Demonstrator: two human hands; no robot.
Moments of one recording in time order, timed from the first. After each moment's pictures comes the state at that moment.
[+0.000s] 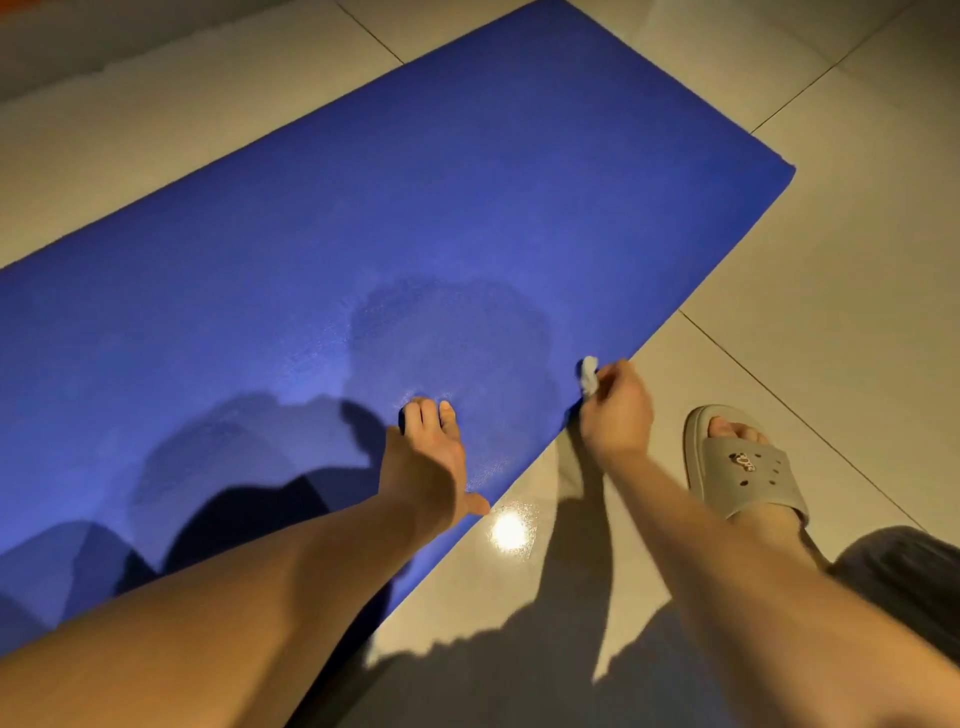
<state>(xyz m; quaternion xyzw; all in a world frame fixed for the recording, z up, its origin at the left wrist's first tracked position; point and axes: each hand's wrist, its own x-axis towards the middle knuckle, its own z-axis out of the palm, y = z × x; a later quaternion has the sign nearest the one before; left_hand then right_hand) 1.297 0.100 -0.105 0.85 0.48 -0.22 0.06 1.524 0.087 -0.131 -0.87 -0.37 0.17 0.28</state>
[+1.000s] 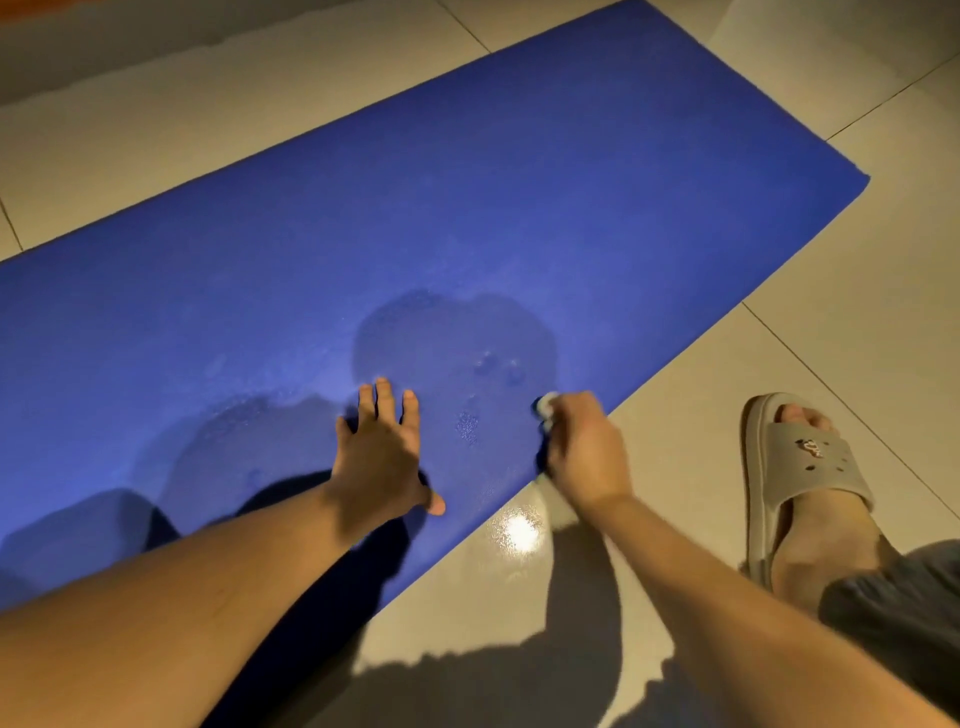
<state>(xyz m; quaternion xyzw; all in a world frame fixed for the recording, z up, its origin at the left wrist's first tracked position) 1.173 0.076 -0.106 0.78 0.56 -0.23 0.16 1.412 0.030 -0.127 -0.76 -0.60 0.20 0.18</state>
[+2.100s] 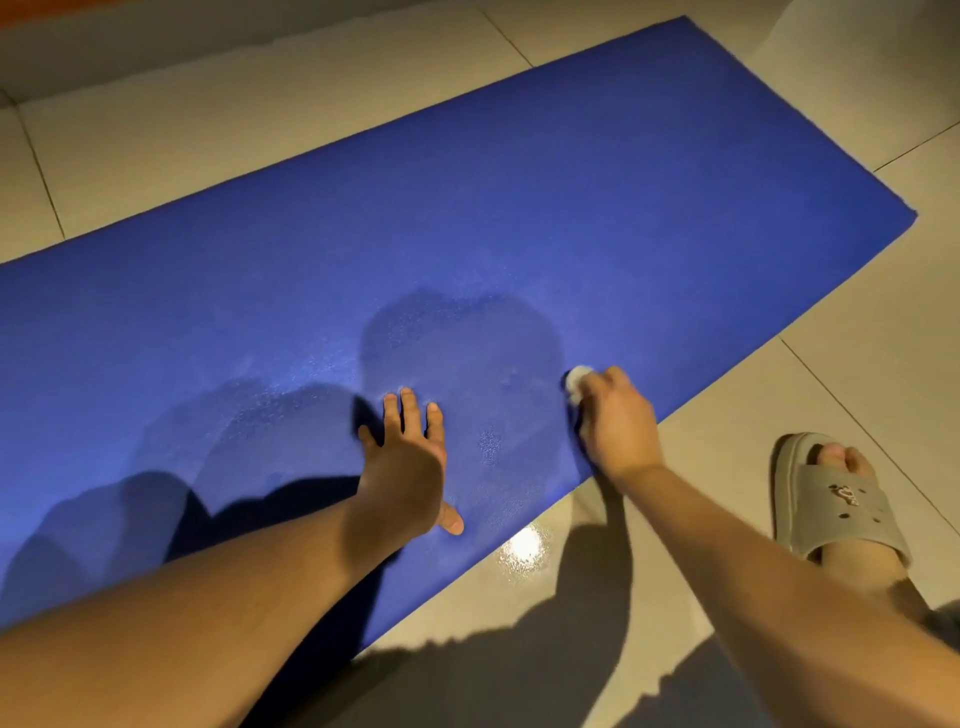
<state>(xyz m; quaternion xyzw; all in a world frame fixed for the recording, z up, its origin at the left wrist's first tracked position) 1.179 0.078 -0.117 0.77 0.56 -0.26 0.16 1.436 0.090 -0.124 -0.74 -0.65 0.13 0.10</state>
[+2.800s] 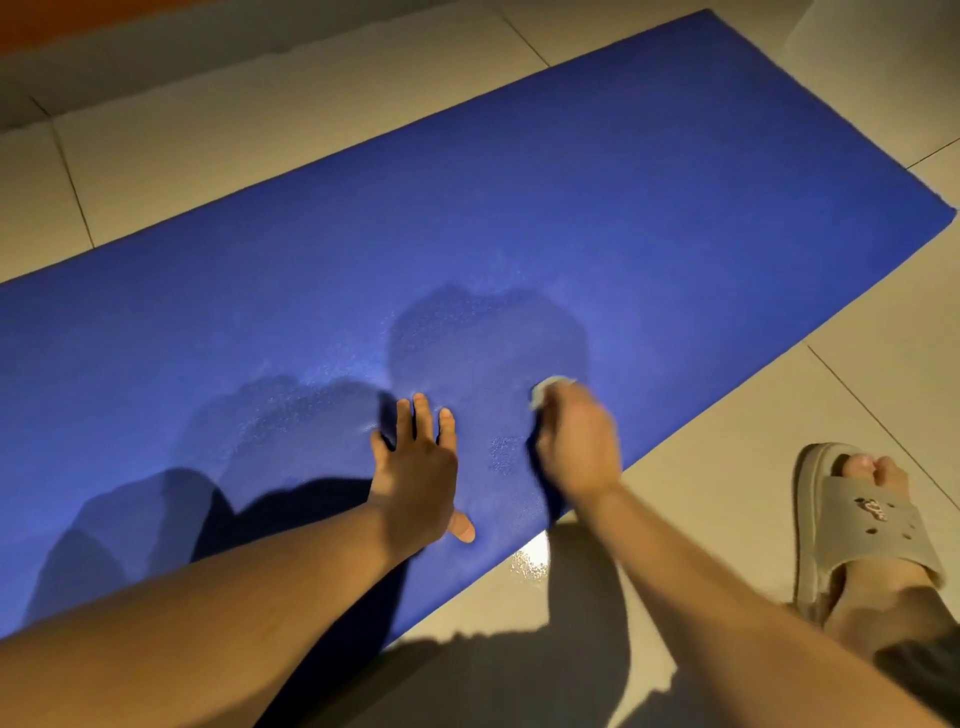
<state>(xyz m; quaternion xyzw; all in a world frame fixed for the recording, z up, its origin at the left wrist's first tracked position) 1.180 0.075 -0.118 0.77 0.57 -0.27 0.12 1.373 0.085 -0.127 -0.74 -0.62 0.19 0.19</state>
